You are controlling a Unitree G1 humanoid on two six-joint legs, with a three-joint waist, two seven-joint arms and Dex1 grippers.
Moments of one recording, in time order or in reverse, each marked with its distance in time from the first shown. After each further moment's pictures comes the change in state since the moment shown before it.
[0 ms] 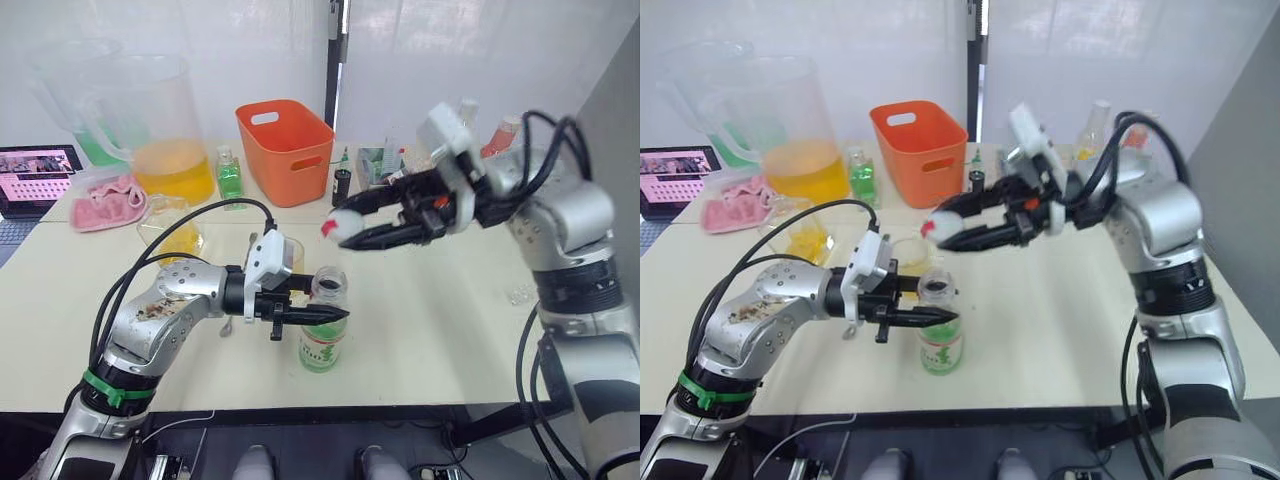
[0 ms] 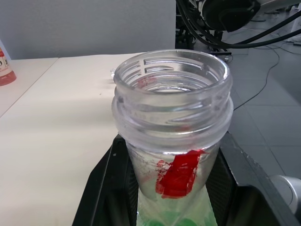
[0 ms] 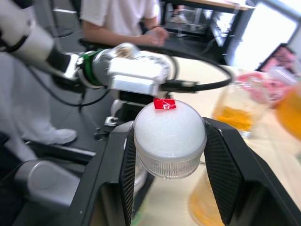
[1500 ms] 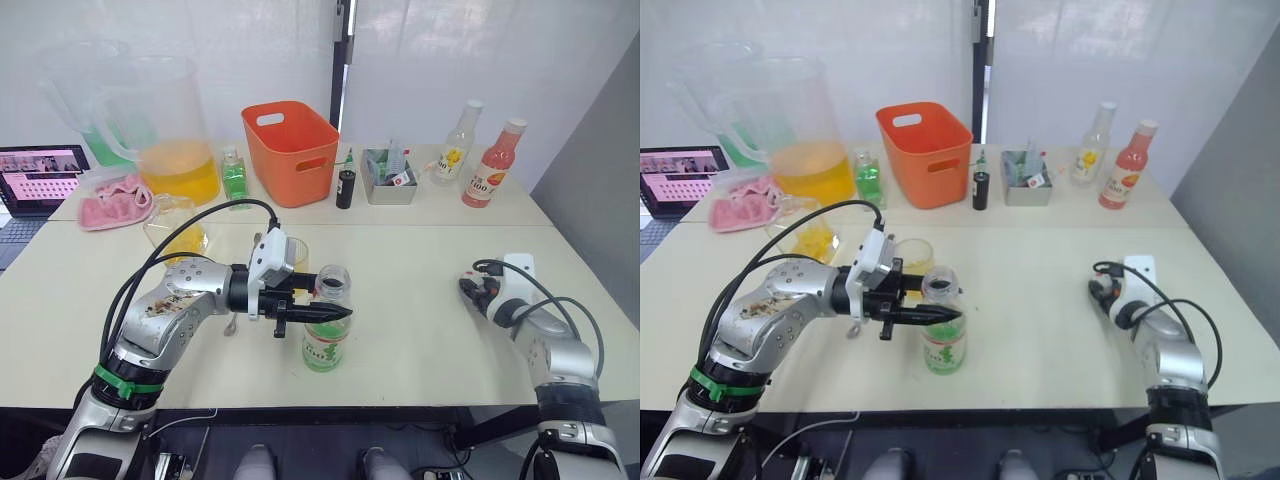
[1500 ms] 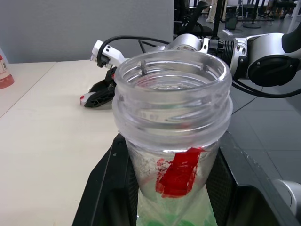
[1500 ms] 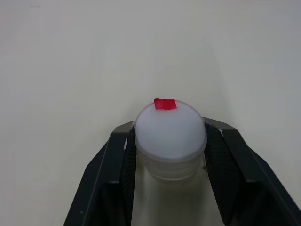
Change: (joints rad) left arm -0.009 -0.024 -0.003 0.049 0.002 -0.036 -0.022; right arm 0.644 0.196 -0.368 0.341 -0.375 -0.222 -1.036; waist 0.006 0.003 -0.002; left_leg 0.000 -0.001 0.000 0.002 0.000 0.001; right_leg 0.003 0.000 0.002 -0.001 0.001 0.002
